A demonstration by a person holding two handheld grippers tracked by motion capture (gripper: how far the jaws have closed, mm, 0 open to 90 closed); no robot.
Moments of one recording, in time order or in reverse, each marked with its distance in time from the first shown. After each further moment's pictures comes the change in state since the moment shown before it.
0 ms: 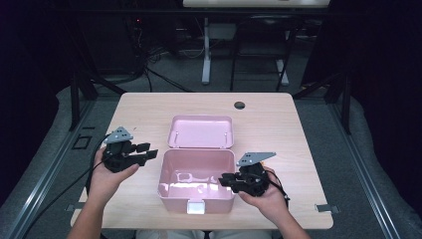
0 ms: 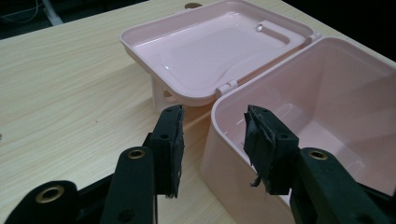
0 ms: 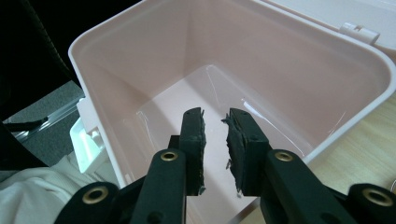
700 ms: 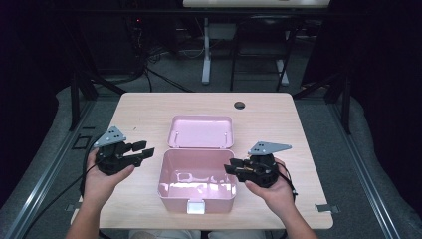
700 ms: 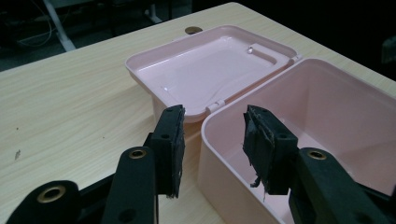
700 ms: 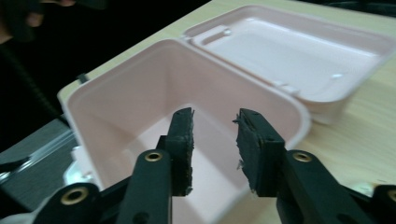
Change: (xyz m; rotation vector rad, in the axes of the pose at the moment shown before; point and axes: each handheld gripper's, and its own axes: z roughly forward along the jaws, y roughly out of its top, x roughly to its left) left arm -0.014 0.007 -0.023 -0.074 0.025 0.034; right arm -0.009 0.018 -0.029 -0.137 -0.073 0.034
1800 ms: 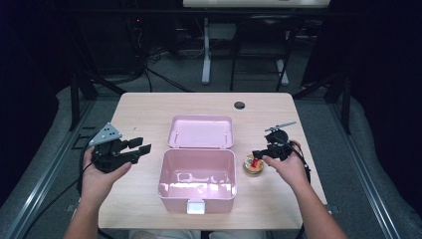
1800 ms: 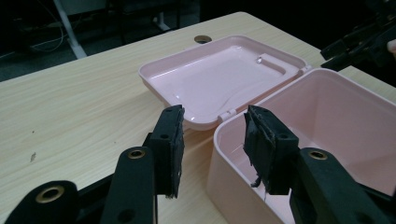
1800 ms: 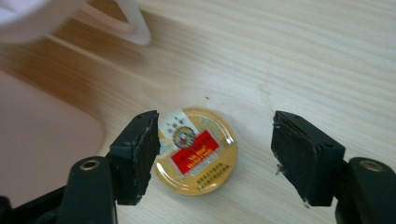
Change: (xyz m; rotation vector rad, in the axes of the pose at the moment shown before) left arm 0.007 0.003 -0.004 -0.030 0.022 -0.017; right arm -0.125 -0.012 0.028 0.329 -0.368 0.193
